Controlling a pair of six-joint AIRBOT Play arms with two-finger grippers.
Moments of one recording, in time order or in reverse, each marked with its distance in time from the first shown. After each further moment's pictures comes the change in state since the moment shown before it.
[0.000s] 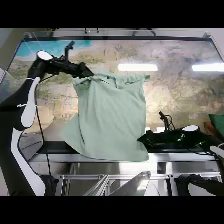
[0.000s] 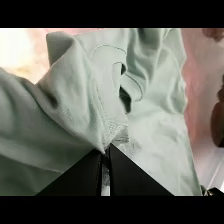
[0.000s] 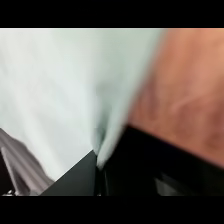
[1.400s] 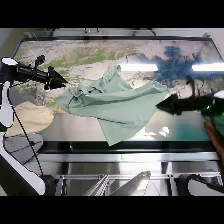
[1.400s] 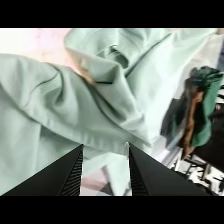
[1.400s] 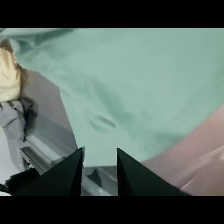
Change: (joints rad) left arm 0.269 0.034 -0.060 0.088 -0.329 -0.254; right arm -0.260 0.032 0.377 -0.154 0.286 0.210
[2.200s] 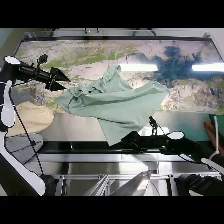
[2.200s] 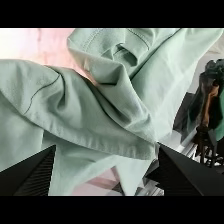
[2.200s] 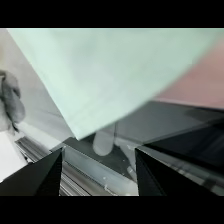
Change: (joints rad) left arm -0.018 0.000 0.006 0.014 -0.002 0.036; right arm 0.707 0.017 -0.387 0.492 -0.565 0.077
